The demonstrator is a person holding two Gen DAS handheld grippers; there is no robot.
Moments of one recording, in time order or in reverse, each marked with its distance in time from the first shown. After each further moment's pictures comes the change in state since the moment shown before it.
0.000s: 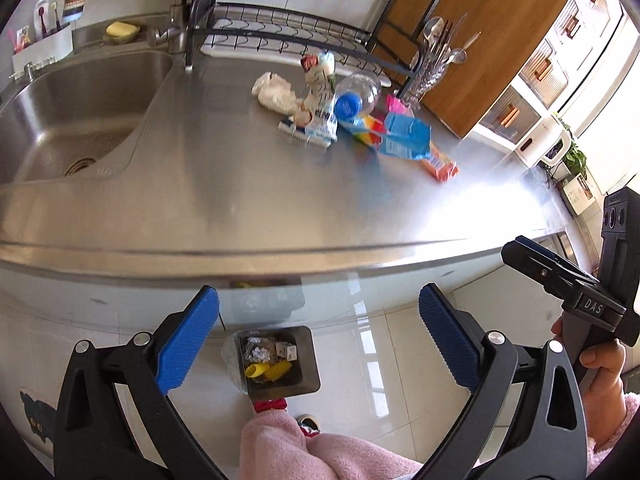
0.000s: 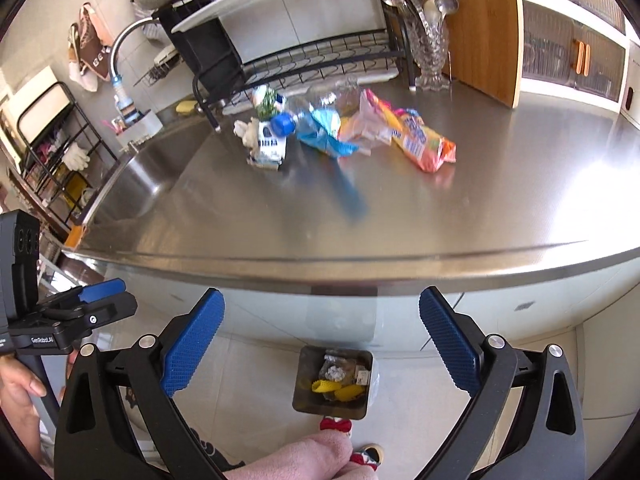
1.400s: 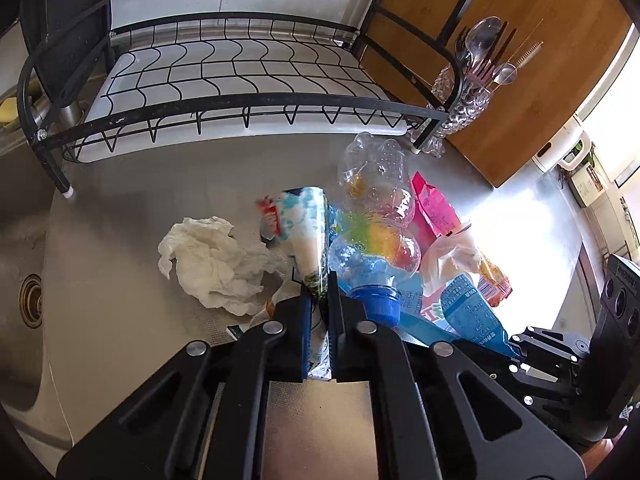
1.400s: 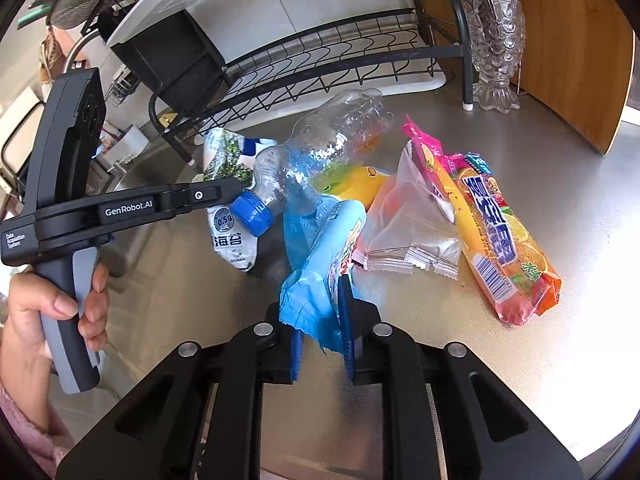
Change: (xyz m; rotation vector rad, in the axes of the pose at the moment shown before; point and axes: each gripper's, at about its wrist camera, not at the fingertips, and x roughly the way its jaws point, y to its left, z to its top) left arm 0.160 -0.009 0.182 0.137 0.075 -0.037; right arm 0.130 -0.015 0.115 0.009 0.076 0.077
